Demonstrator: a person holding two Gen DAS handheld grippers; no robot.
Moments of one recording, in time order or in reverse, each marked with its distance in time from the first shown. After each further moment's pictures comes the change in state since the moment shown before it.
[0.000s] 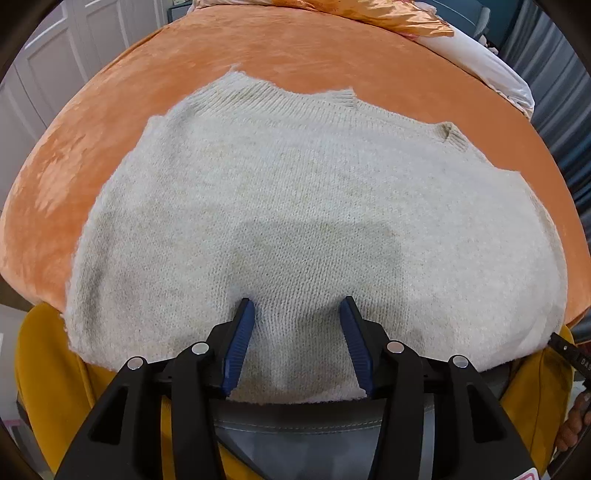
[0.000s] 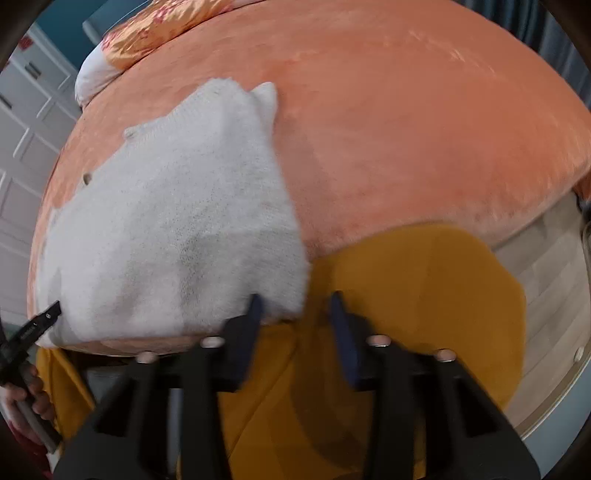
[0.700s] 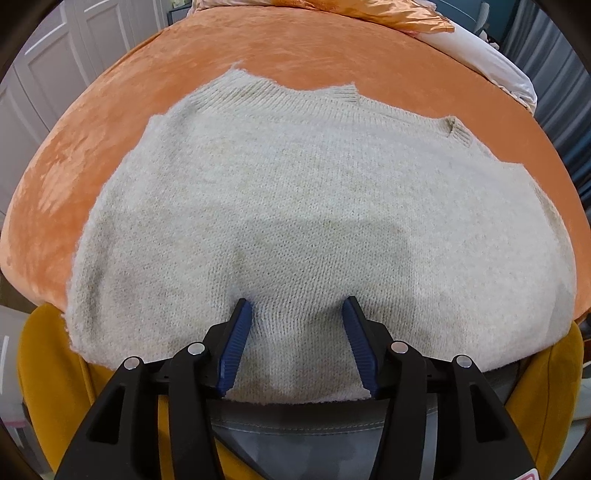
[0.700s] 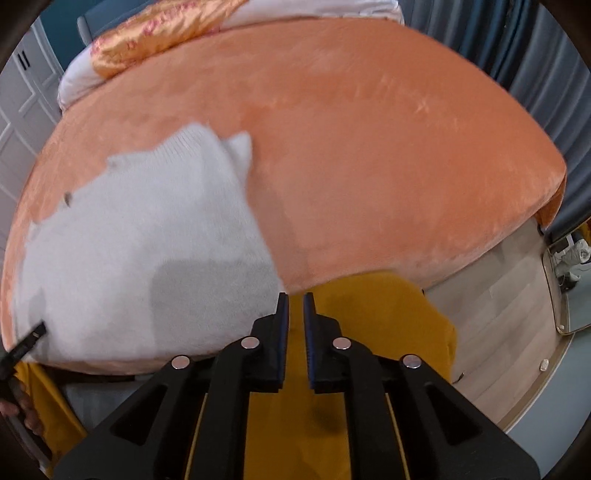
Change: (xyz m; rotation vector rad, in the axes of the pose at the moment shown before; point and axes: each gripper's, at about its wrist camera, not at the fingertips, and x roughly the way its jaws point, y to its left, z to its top) left arm 0.004 -0.003 -0.002 0.017 -0.004 0.027; right arm -0.043 0.009 0.020 -0.014 -0.113 -0.167
